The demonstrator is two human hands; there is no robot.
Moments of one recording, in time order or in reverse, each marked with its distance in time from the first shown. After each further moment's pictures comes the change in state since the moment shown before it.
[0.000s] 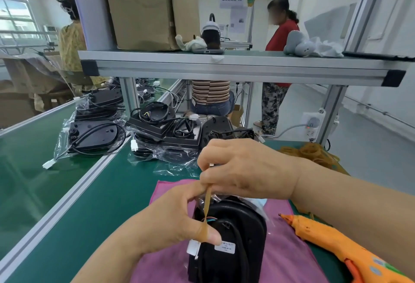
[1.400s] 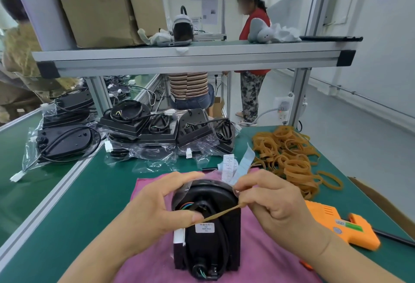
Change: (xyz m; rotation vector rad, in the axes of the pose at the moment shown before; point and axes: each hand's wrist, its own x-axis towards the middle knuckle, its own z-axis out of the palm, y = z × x) left_hand -0.006 -0.002 0.017 0.093 0.127 0.068; right_hand -0.104 -0.079 0.060 0.245 0.695 0.636
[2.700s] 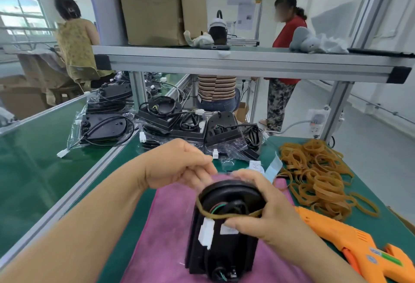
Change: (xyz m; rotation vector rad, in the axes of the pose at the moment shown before) left_hand 0.043 0.013 -0.056 -0.431 -0.180 -0.273; right_hand 0.025 -0.030 0.029 0.576 -0.375 0.610
